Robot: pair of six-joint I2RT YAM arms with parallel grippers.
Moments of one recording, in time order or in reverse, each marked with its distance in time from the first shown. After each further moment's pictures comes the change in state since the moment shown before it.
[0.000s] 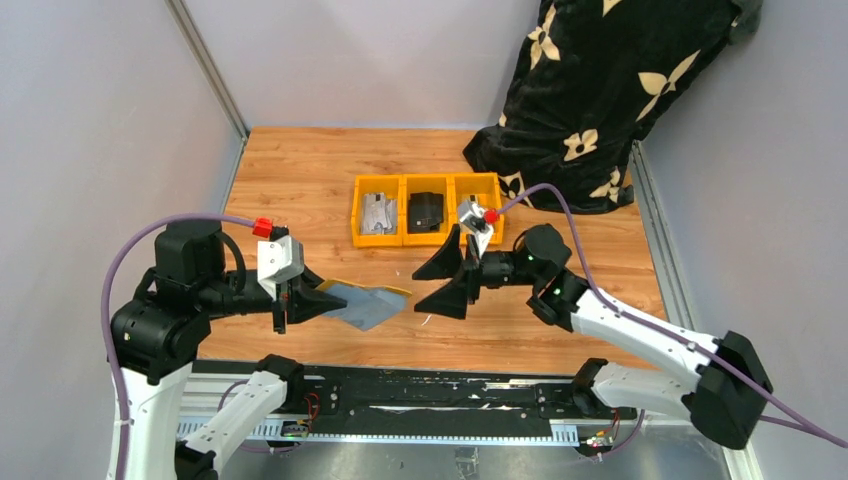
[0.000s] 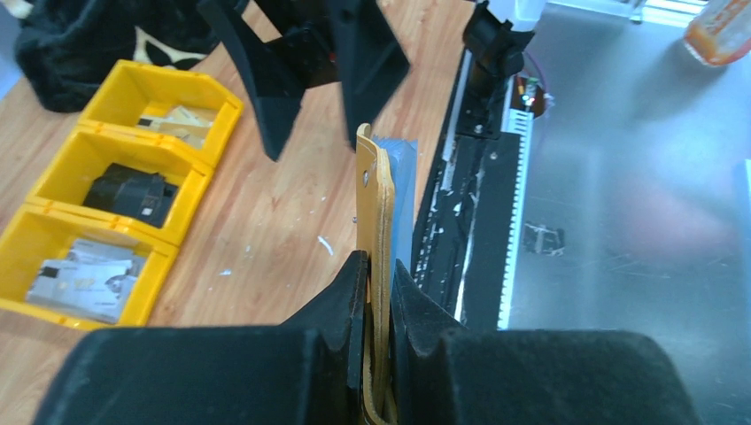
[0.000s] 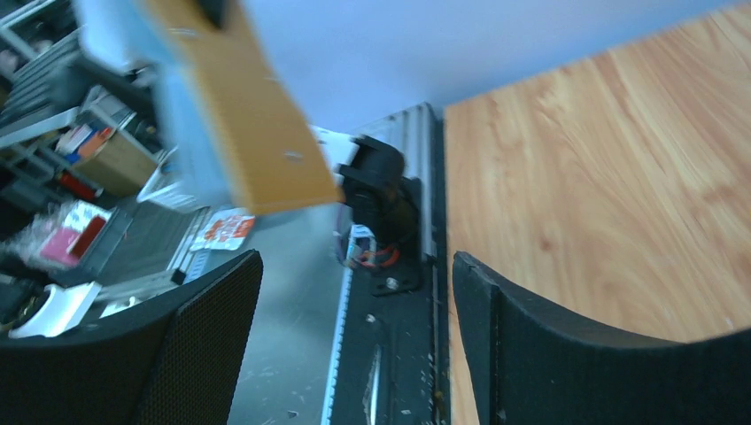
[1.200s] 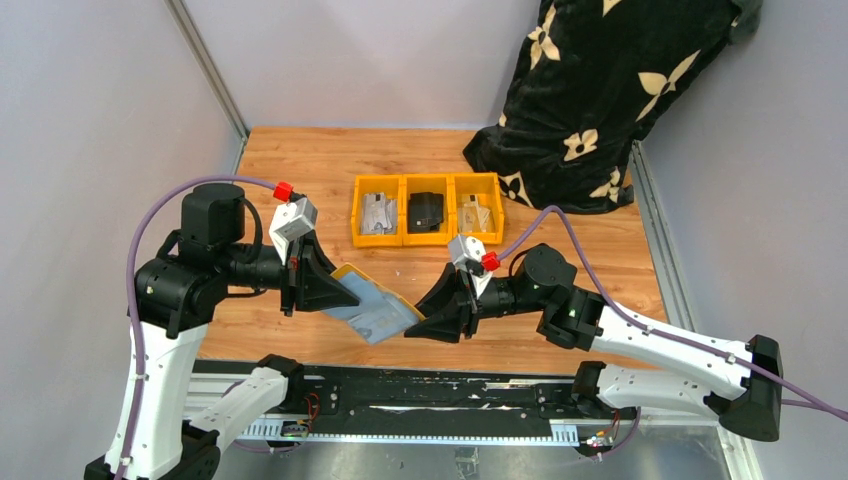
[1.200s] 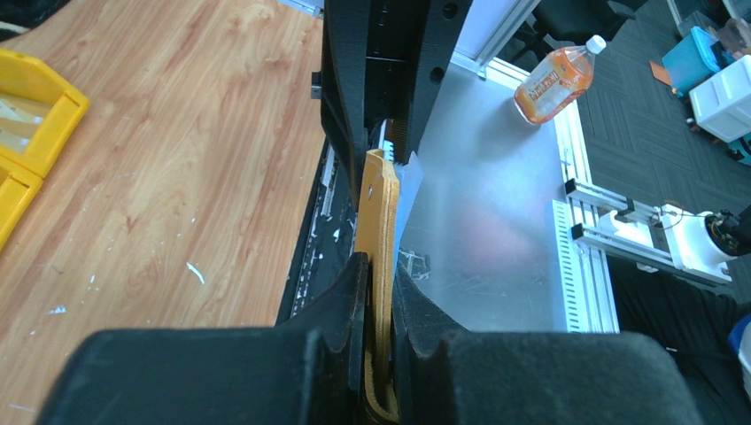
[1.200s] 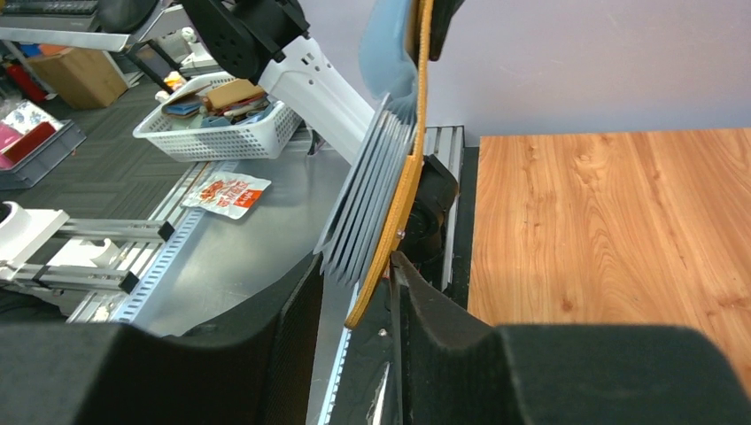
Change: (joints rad) left arm 0.000 0.151 0.048 0.001 0.206 -0.213; right arm 0.319 -0.152 0.108 -0.235 0.177 -0.292
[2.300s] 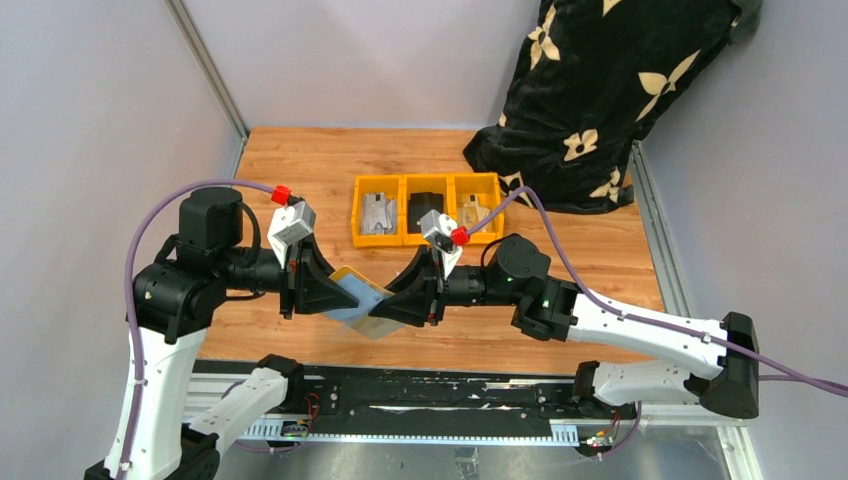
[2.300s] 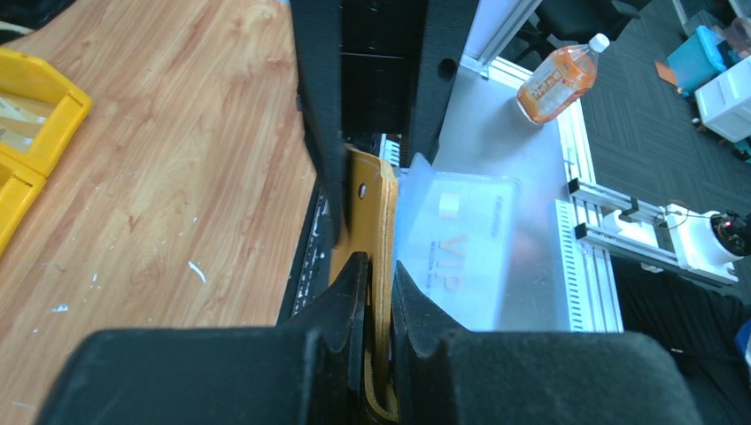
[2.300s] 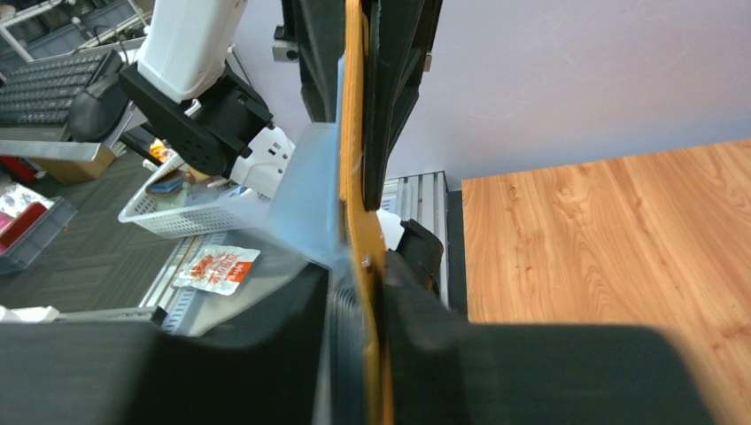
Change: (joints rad) left arm 0.000 -0.019 -0.013 0.006 -0.006 -0.004; right arm 0.073 0.160 0.158 0.061 0.185 0.100
